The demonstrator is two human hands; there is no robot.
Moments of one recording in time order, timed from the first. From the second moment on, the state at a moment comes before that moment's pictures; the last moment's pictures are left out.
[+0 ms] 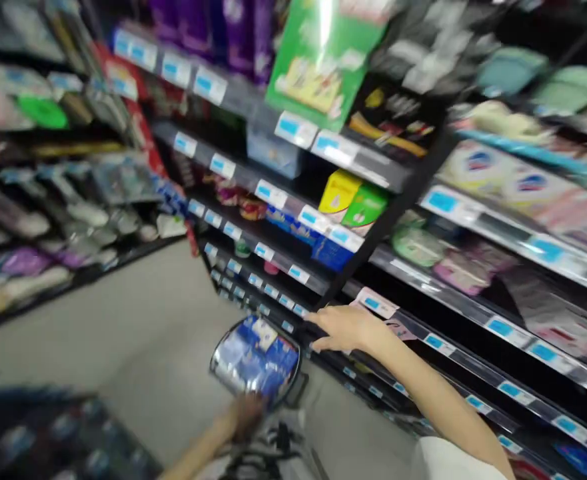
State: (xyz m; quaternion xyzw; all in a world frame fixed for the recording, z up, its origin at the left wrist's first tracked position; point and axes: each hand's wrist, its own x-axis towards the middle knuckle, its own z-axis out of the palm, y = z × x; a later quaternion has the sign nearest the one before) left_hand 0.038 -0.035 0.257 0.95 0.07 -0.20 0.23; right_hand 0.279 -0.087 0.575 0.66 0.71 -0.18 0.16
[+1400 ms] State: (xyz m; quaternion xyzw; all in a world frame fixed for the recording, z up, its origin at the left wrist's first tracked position) left_hand -0.022 -0.132 -0.020 0.65 0.42 -0.31 0.55; right_hand 0.254 0.111 -0.160 0.88 0.27 -0.40 0.04
